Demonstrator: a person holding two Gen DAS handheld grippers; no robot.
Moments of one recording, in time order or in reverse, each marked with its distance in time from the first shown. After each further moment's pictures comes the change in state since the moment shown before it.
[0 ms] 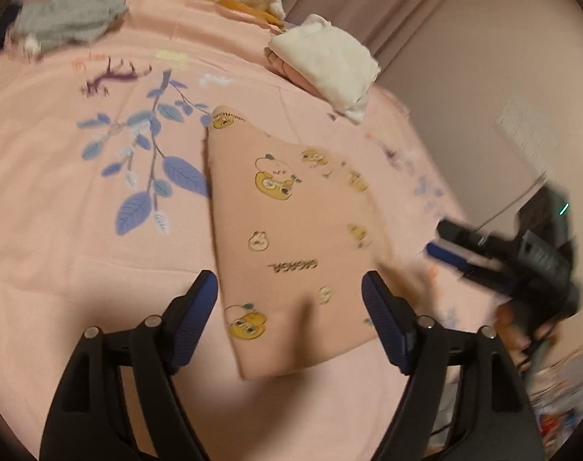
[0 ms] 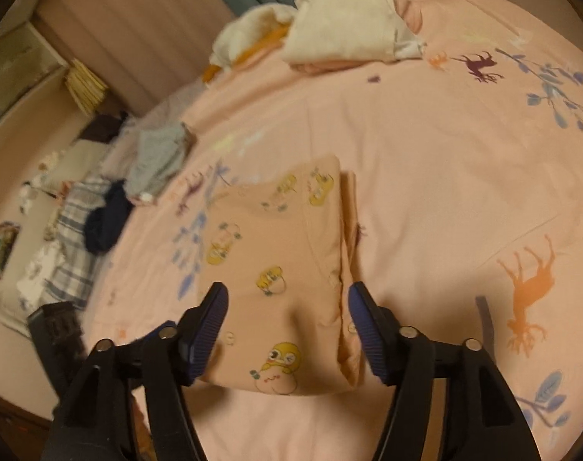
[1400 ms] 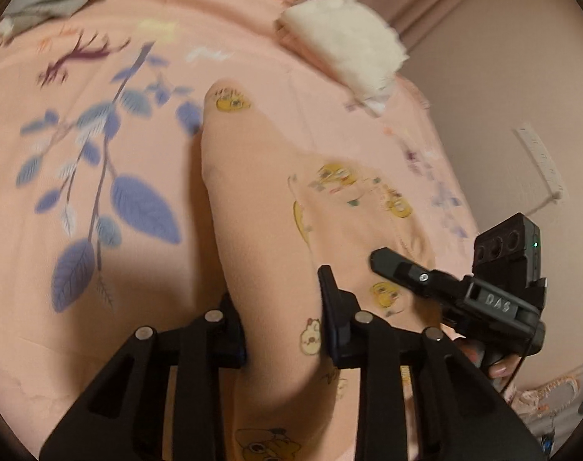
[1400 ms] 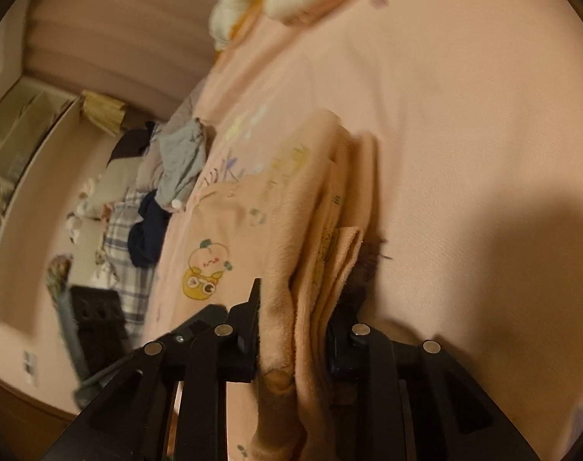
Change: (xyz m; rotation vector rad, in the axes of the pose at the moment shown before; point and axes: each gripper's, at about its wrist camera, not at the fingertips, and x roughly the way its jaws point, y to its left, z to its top) left arm 0.049 -0.017 0.052 -0.038 0.083 0.006; right arm 0.067 -0.035 0.020 0.096 0.083 0.240
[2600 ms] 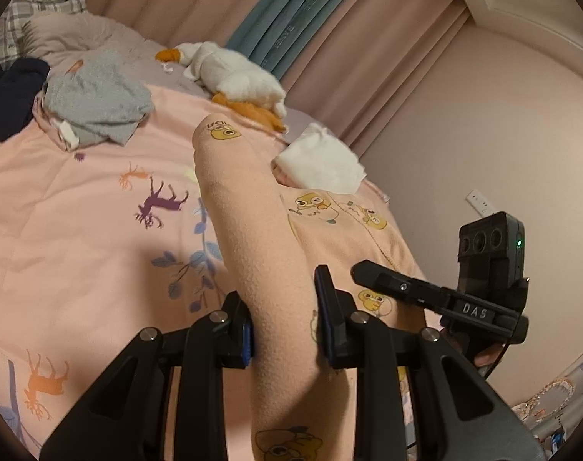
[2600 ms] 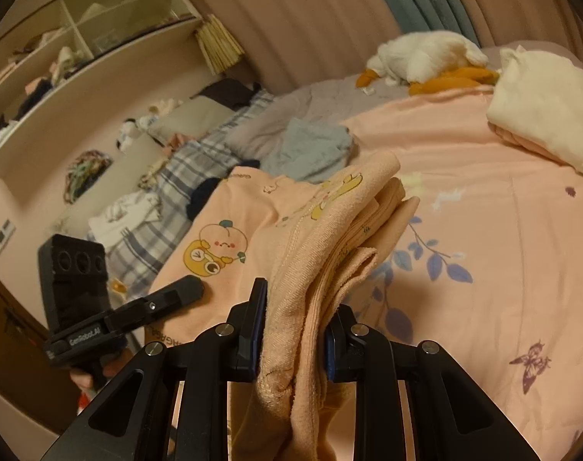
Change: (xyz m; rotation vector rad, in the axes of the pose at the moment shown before) left arm -0.194 0.050 0.030 0.032 -0.317 -0.068; right arm 0.029 0.209 0.009 -0.448 0.008 0.019
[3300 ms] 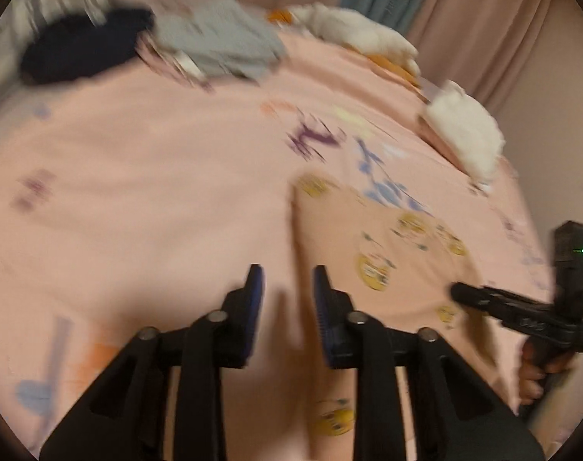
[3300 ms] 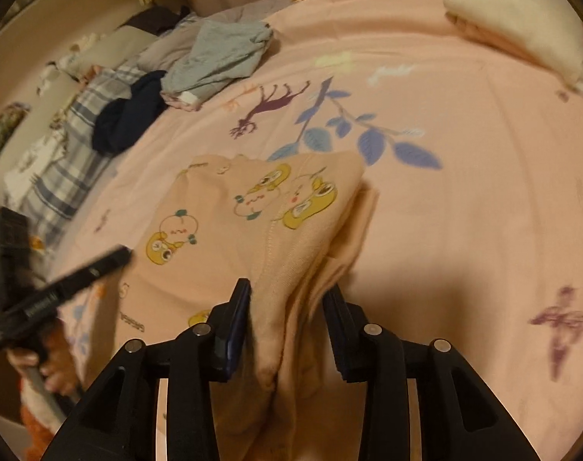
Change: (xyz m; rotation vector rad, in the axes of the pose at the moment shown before) left arm 0.031 0.090 -0.052 -0.009 0.058 0.499; right arm 0.083 -0.059 -0.062 -0.001 0.217 -0.286
